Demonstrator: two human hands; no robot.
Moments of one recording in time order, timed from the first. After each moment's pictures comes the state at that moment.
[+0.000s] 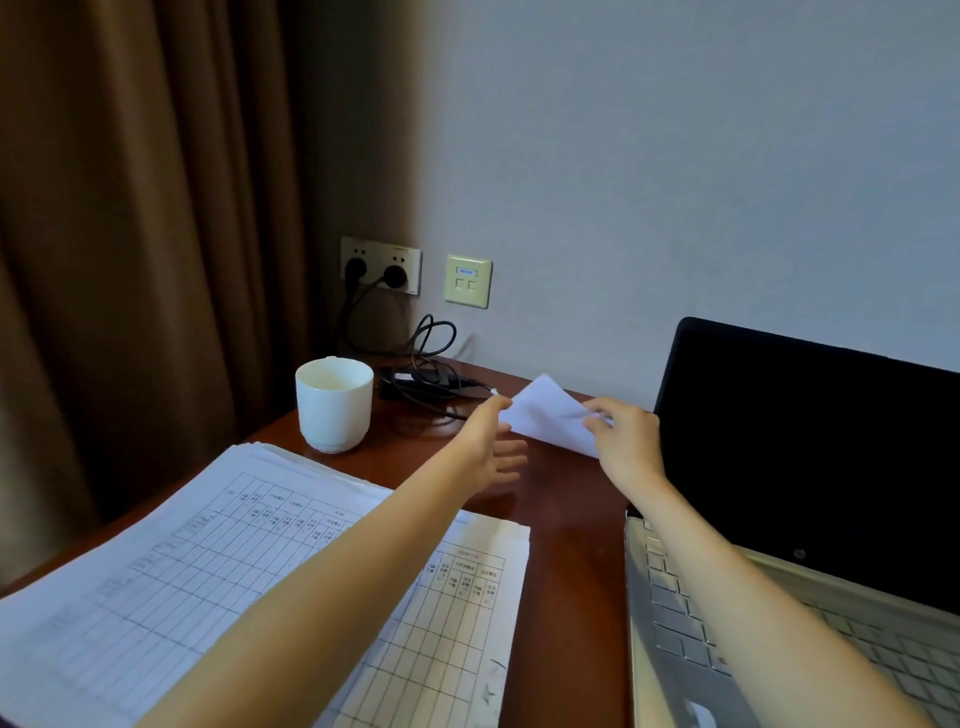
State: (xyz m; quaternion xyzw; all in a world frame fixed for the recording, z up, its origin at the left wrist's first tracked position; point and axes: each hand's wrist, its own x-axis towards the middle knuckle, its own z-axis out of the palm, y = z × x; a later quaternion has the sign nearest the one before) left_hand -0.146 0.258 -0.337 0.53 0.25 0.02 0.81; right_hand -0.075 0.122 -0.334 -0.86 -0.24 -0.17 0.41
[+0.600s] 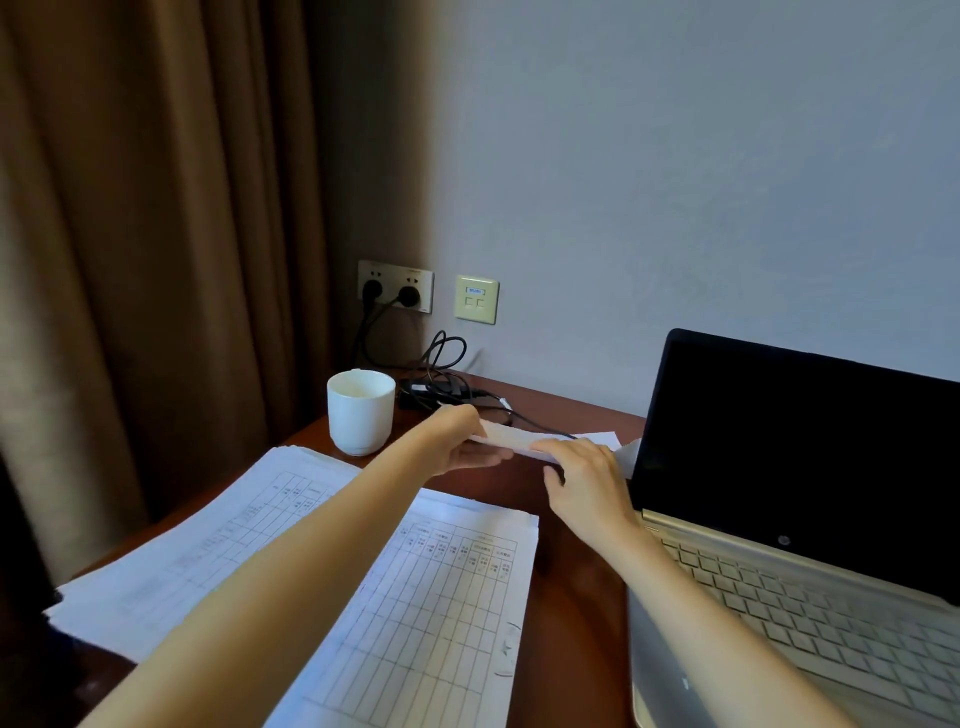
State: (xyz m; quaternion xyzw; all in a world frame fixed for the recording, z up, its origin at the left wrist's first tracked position) left_hand -0.209 0.280 -0.303 0.64 0.21 0.03 0.74; right_hand -0.142 0.125 -0.358 -0.85 -0.40 -0.24 0.24
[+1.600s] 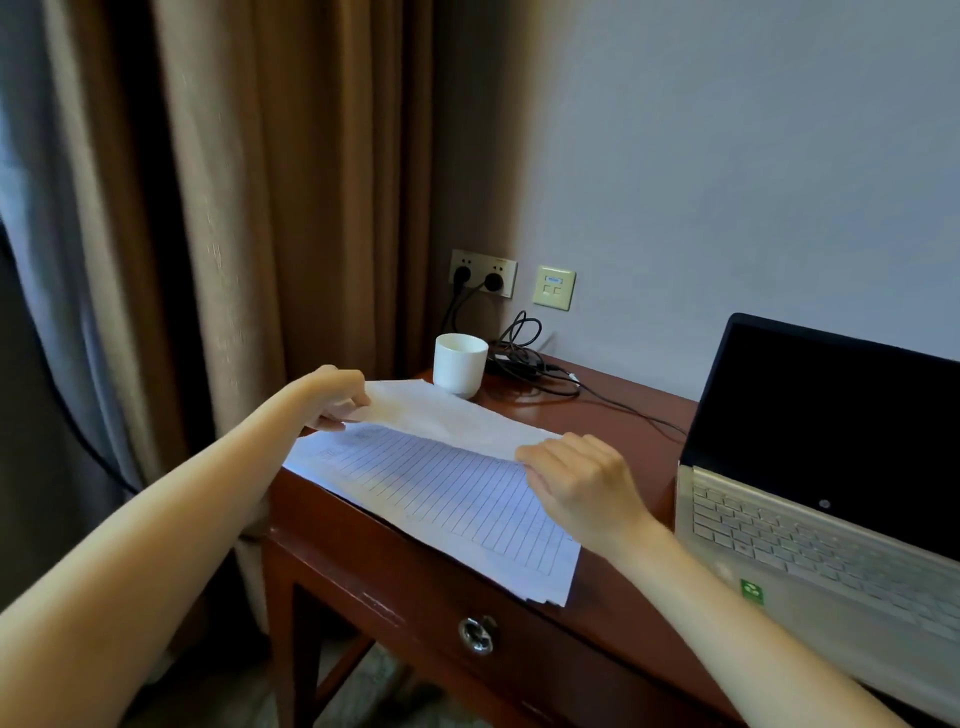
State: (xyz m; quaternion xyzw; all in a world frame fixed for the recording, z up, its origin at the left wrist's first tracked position) left_hand -0.392 0.398 -0.322 0.75 0.45 0.12 0.46; right_hand -0.281 0.129 -0.353 -0.61 -0.61 -0.49 0.16
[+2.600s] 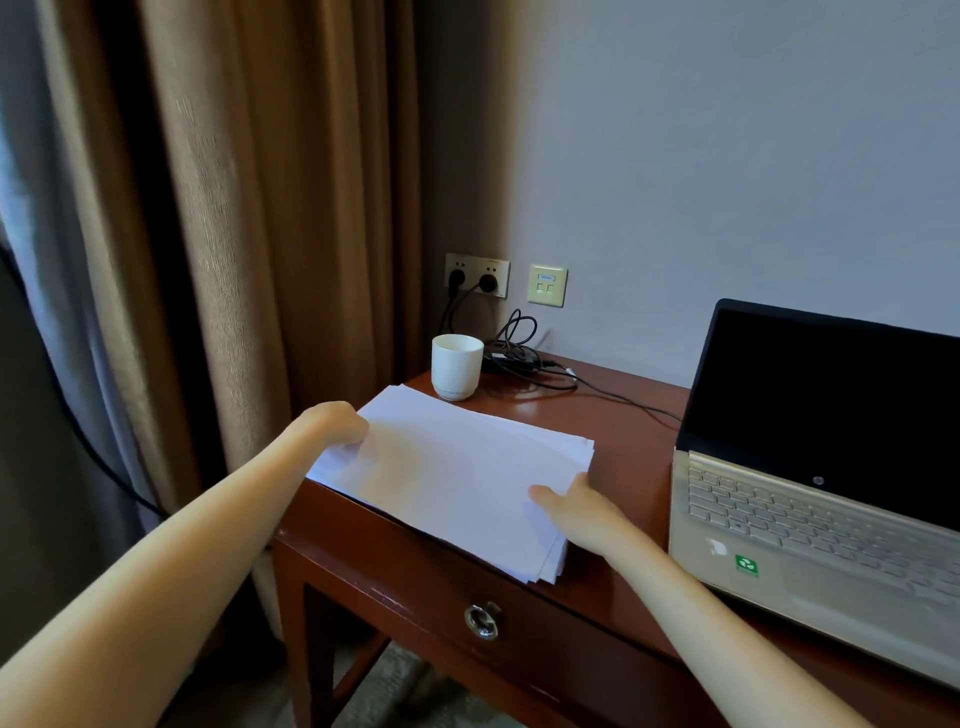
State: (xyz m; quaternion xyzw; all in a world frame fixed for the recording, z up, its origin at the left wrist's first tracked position) left_hand -0.395 0.391 -0.349 0.88 0.45 0.01 0.16; right_hand -0.297 0.122 -0.368 -0.92 -0.22 0.19 0.26
